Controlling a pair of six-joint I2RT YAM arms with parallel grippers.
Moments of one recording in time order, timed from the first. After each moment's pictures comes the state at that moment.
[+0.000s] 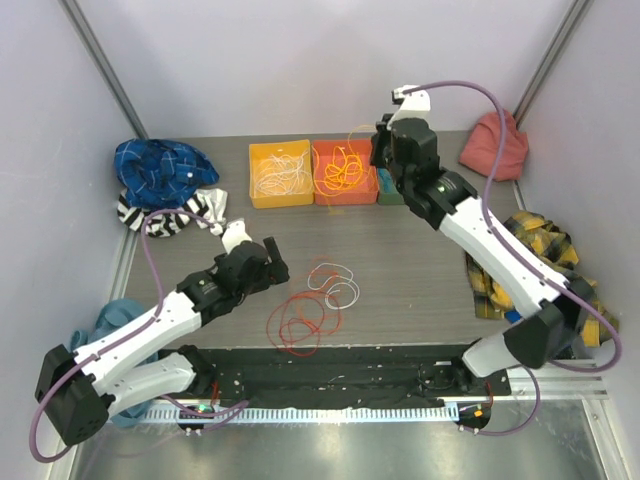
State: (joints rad) left arm -0.76 0.98 0.69 -0.49 -0.42 -0.89; right arm 0.59 1.44 1.51 -0.26 0.43 0.27
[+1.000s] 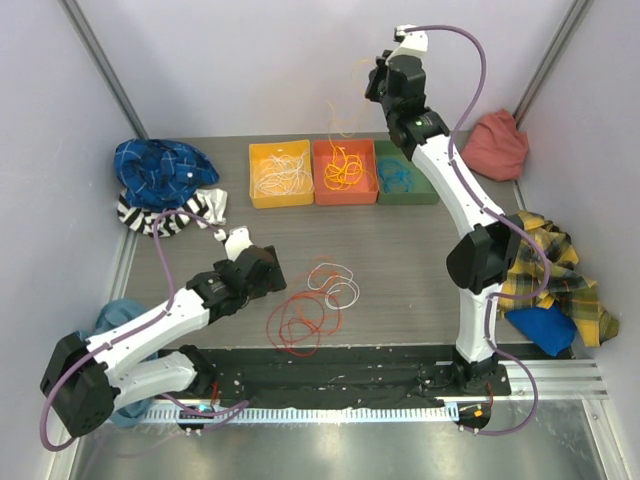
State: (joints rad) left arm -0.76 1.03 0.65 -0.53 -0.46 -0.89; right arm 0.40 2.01 2.17 -0.18 0.31 0.27
